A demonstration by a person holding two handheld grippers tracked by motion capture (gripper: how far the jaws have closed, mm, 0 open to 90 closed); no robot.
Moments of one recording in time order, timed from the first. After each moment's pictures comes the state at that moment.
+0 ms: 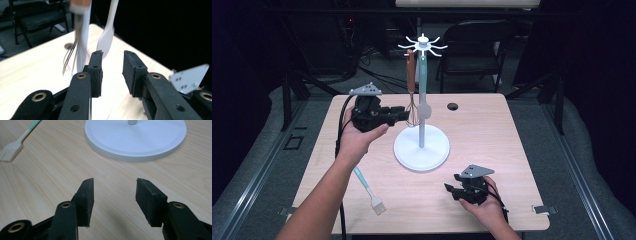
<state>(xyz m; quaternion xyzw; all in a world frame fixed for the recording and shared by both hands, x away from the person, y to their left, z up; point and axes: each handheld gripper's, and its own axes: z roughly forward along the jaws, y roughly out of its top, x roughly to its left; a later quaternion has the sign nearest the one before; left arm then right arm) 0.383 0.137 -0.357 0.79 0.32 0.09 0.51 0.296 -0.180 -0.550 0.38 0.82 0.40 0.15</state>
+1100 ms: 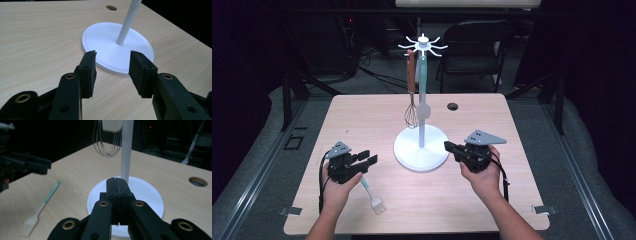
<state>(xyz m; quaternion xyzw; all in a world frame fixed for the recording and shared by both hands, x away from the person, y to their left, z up) 0.333 0.220 -0.504 0.74 0.44 0.14 0.49 0.335 -0.171 -0.455 0.36 0.75 0.53 0.19</state>
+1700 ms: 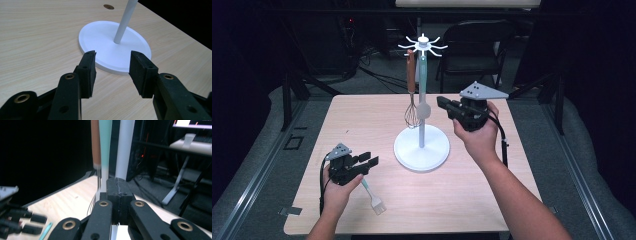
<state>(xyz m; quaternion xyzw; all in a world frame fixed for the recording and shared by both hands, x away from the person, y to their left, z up) 0.331 0.217 -0.508 0.74 0.44 0.13 0.50 0.374 -0.147 -0.342 0.32 0.72 0.56 0.25</state>
